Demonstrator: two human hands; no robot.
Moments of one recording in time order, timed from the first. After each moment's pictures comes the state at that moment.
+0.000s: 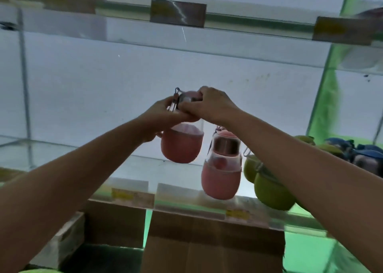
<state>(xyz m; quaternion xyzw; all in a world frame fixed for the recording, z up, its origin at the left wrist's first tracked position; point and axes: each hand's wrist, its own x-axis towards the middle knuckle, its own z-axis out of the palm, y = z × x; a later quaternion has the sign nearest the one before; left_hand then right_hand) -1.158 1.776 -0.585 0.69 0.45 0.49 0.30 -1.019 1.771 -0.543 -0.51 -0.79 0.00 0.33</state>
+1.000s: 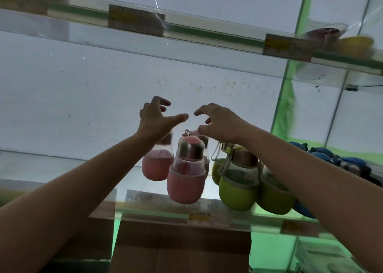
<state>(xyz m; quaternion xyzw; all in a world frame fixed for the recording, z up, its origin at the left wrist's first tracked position) -1.086 1.800 -0.587 0.62 0.49 0.59 0.13 -0.928 1.765 -0.544 -0.51 -0.83 -0.06 0.23</state>
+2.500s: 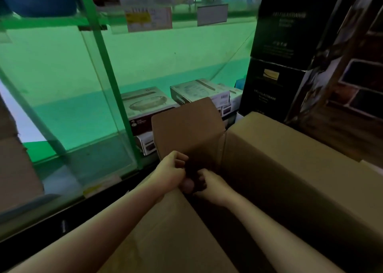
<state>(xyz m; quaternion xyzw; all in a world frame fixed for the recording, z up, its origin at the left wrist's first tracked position) -0.554 1.618 -0.980 0.71 0.43 0.14 0.53 -0.429 1.543 -1.042 -0.80 -0.45 0.33 0.23</state>
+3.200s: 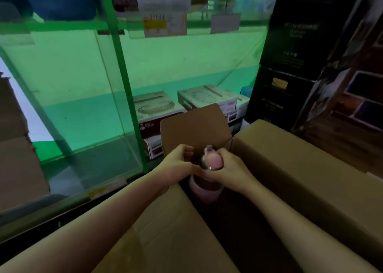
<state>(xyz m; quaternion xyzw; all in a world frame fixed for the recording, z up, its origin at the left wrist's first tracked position) -0.556 1.627 -0.949 0.73 0.36 0.12 0.57 -0.416 1.540 -0.977 -0.81 -0.45 0.22 0.31</state>
